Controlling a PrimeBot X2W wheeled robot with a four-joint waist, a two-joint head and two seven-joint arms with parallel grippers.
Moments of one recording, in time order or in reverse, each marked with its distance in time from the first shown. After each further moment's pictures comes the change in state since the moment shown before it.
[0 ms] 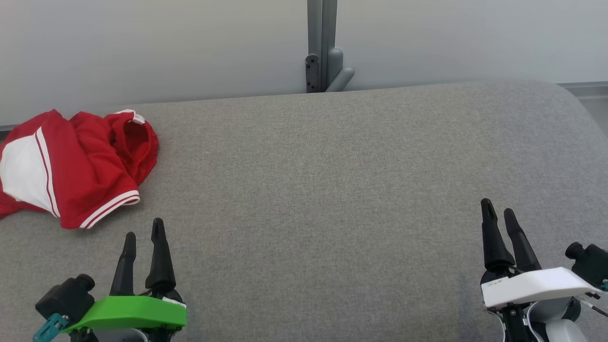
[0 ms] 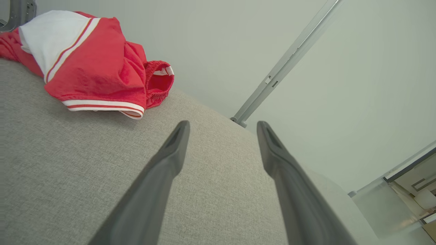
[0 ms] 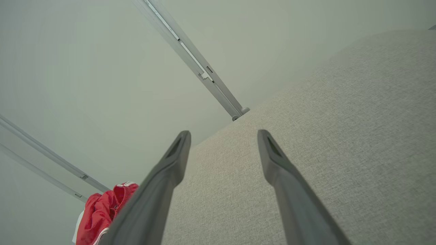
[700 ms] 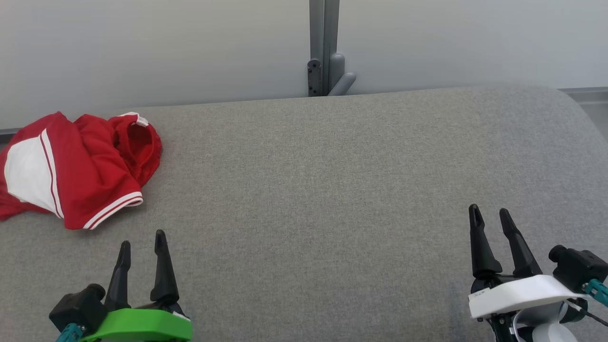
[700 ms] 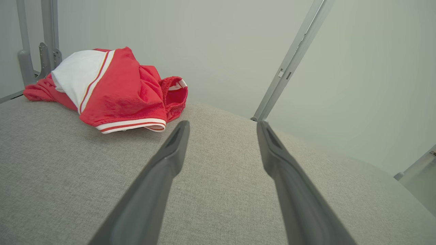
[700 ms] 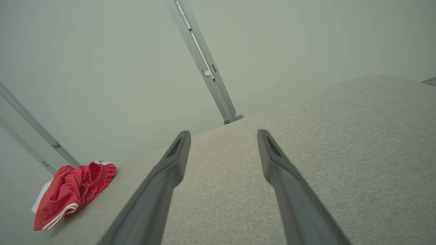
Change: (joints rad) left arm 0.034 0.001 0.003 0.008 0.220 0.012 -0.051; right arm 0.014 -0.002 0.026 0.000 -0.232 0.000 -0.049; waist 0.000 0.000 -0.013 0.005
